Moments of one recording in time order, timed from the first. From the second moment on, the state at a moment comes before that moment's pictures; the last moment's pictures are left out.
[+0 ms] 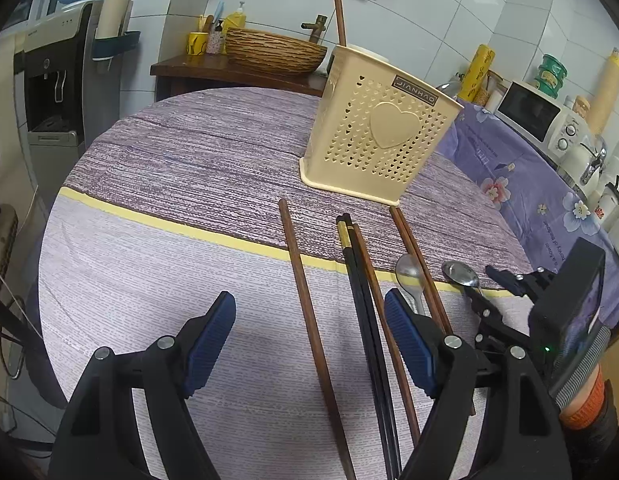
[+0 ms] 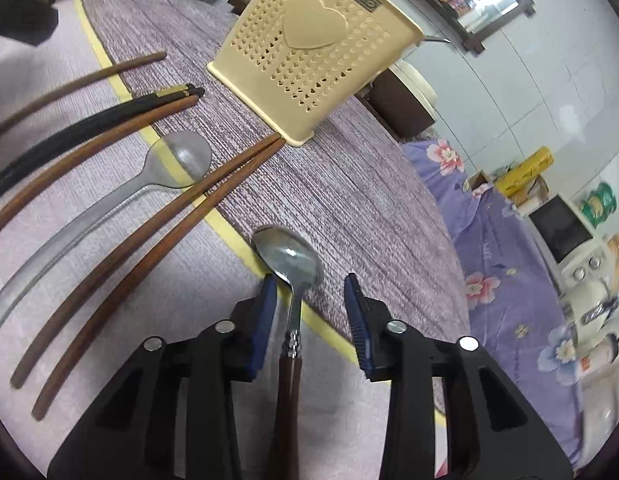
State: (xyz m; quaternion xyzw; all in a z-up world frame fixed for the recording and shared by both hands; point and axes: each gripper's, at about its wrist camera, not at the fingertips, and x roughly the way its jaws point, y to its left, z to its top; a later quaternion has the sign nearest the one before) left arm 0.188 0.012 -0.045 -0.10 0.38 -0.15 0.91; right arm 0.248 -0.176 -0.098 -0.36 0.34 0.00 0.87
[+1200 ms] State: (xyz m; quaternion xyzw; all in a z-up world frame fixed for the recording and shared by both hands) left arm 0.189 0.017 -0.052 -0.10 0.39 -0.13 0.91; right arm 0.266 -0.257 -0.073 -0.06 0.43 0.05 0.90
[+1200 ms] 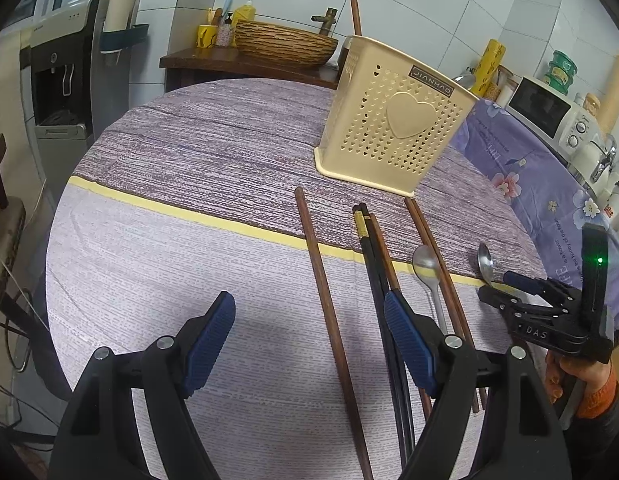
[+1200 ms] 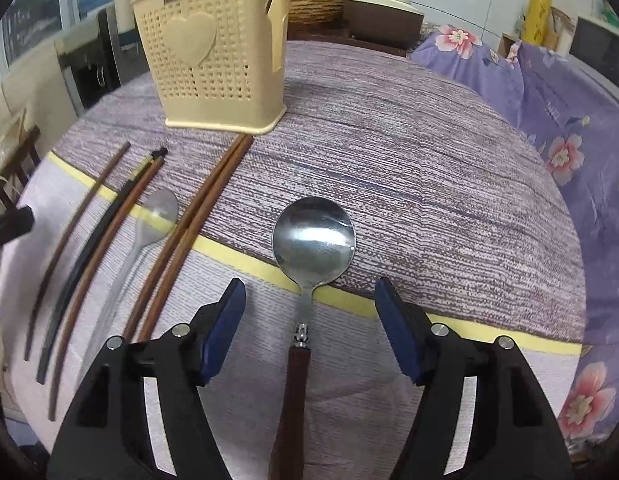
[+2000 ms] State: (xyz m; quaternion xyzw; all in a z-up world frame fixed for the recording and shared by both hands) left arm 0.250 -0.026 -0.055 -0.01 0.45 -0.11 0.89; right arm 0.283 -0.259 -0.043 -0.01 0.41 0.05 0.91
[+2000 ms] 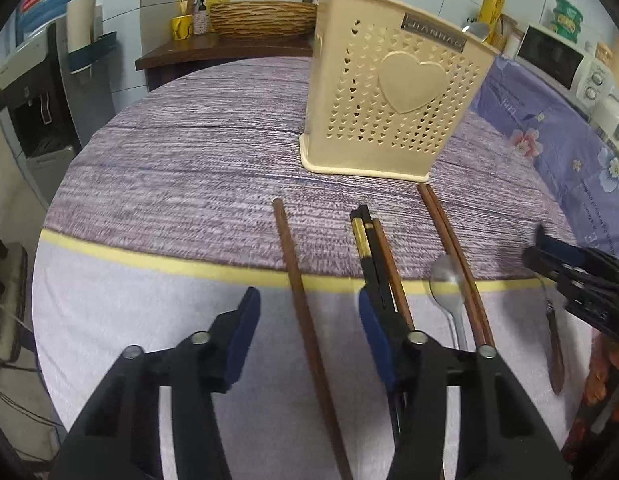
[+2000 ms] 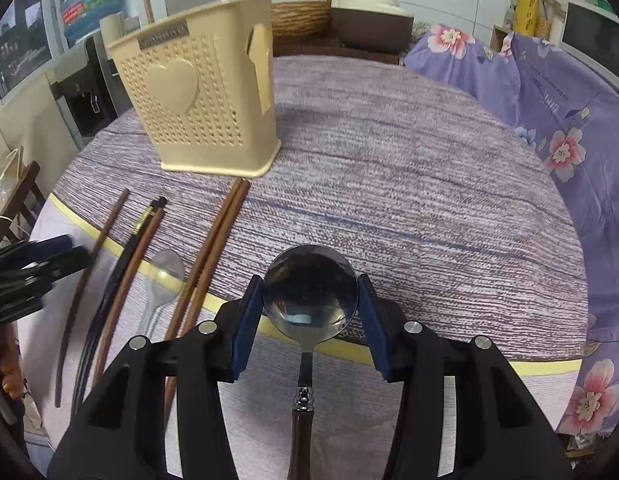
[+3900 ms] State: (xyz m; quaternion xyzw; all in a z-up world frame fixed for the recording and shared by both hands) left arm 0.215 0.011 0.135 -0.07 0.23 -0.15 0.96; right arm 0.243 -0.268 0.075 0.06 0.28 0.14 0.95
